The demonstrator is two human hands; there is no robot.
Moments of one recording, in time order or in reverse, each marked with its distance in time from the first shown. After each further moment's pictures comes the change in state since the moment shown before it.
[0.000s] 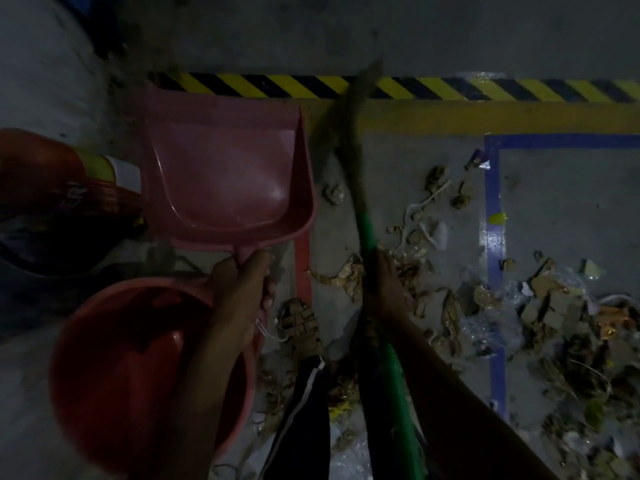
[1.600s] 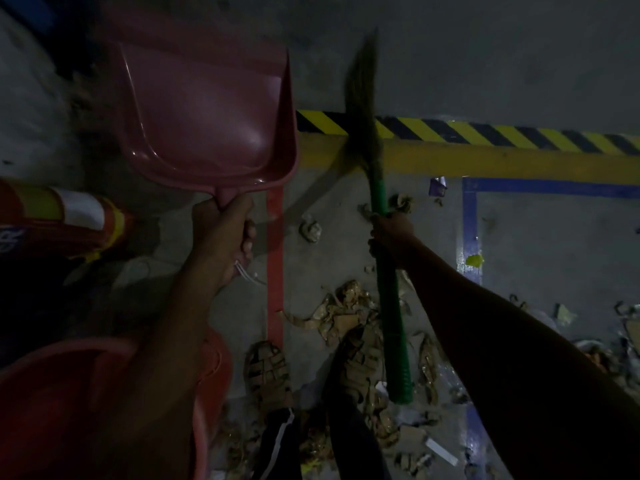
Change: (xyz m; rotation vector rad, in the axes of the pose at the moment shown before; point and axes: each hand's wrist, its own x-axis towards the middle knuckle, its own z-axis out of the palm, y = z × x) left_hand 0.120 0.087 0.089 -0.052 -0.075 0.151; right_hand 0.201 -0.033 -0.104 0.523 -0.058 0.578
